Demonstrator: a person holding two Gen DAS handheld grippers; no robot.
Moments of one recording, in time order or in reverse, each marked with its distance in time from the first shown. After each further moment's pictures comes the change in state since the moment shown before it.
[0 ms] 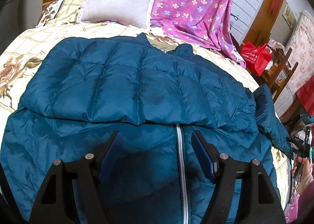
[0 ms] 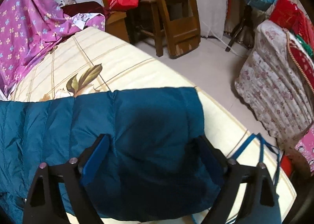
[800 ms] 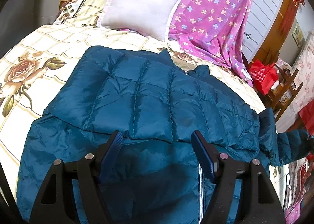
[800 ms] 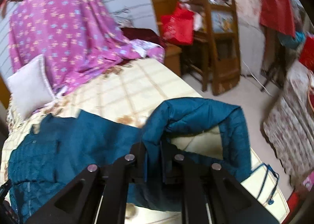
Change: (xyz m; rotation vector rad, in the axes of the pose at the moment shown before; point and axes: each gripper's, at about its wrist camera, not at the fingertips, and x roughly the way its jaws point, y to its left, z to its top) left arm -0.030 0.046 0.019 -0.110 -0.063 0.026; right arm -0.152 0.111 0.012 -0.221 -0.235 0.308
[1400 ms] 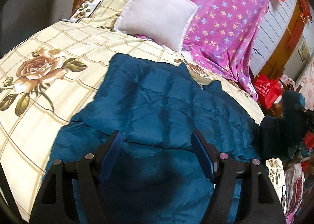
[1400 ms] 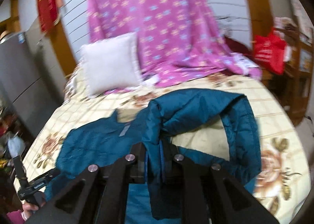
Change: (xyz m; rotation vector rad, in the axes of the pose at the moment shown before) left arm -0.022 0.051 0.012 -0.087 -0.044 0.019; right arm 0.019 0.305 -0.032 -0.295 0.080 0.436
